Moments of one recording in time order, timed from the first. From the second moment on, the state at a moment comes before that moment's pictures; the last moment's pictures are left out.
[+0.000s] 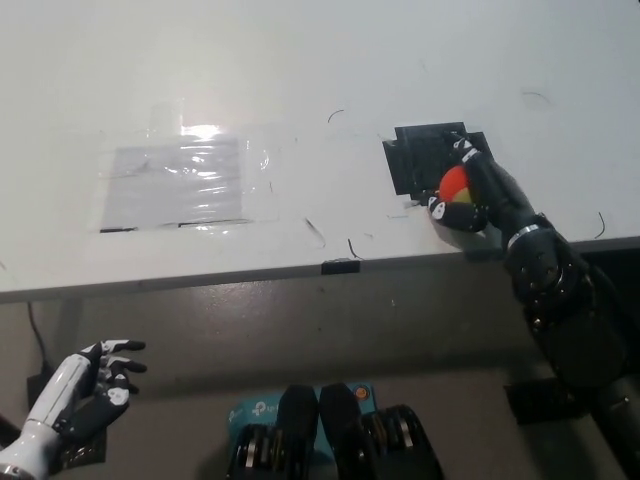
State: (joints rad) left_arm -0.03 0.40 -0.01 -0.01 0.09 0.13 -0.15; right_arm -0.73 -0.21 0.30 0.56 -0.39 0.19 0.01
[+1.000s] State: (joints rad) left_arm -0.09 0.40 -0.01 -0.01 0.11 0.13 -0.17; right_arm -0.87 -0.35 0.78 0.54 -0.68 0.35 0.25
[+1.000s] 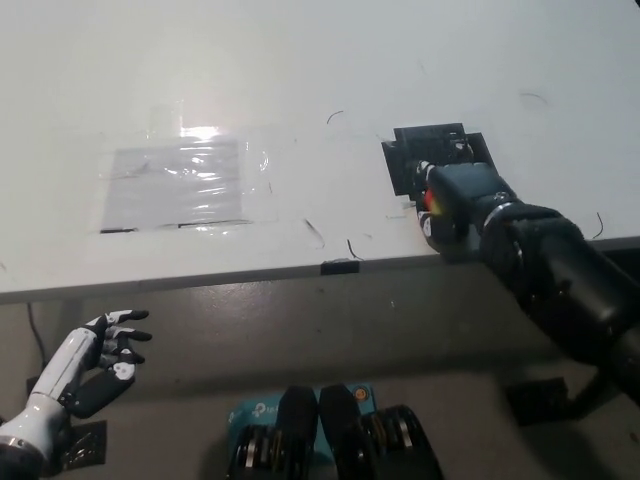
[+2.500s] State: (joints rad) left_arm -0.08 0.39 -0.01 0.00 0.11 0.13 -0.18; right_arm -0.54 -0.02 -0.10 0.58 -0.28 -0.18 -0.42
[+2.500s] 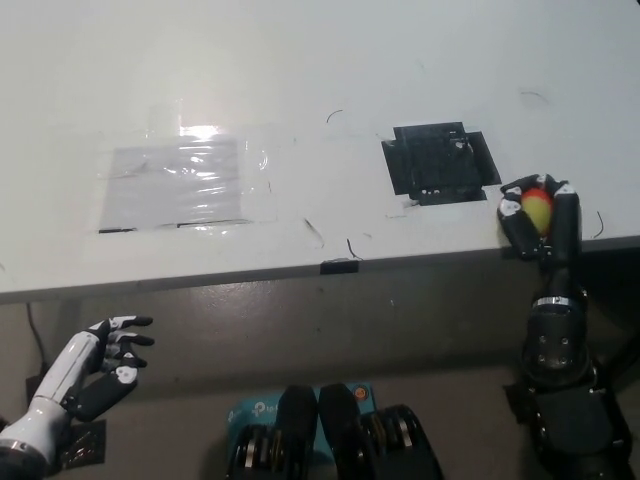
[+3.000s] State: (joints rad) left_arm -0.08 0.38 -0.01 0.00 0.11 0.13 -0.18; right_arm -0.54 0.11 -0.30 0.40 0.04 -0.04 -0.40
